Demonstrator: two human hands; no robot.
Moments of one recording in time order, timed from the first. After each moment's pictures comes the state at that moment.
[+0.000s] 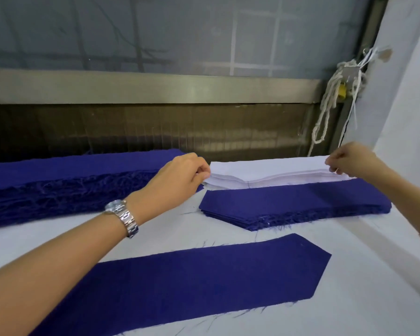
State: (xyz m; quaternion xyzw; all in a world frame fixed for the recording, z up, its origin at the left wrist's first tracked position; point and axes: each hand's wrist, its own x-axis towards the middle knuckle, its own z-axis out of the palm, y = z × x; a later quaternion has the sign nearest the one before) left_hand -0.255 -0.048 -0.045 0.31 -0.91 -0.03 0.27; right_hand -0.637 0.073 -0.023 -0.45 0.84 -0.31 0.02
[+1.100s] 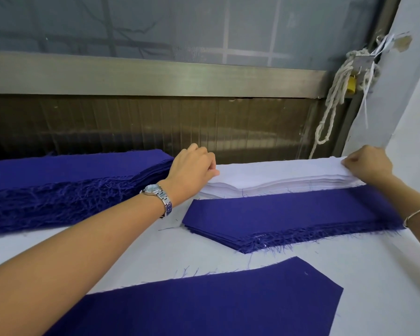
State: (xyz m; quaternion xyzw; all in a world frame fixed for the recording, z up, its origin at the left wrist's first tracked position) left_hand -0.345 -0.111 -0.061 0.34 -0.90 0.09 0.25; right_hand -0.741 0.020 -0.063 -0.36 0.89 -0.26 -0.13
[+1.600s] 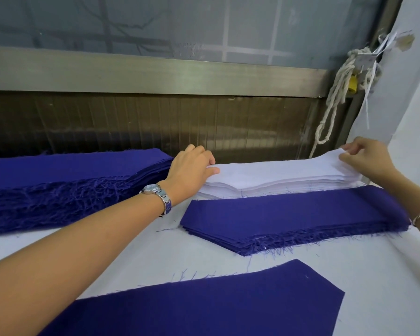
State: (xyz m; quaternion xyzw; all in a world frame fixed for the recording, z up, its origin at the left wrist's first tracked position) left_hand -0.350 -0.119 -0.067 0.35 -0.90 0.05 0.25; right_hand -0.747 0.023 -0.060 -0.43 0.79 -0.43 -0.09
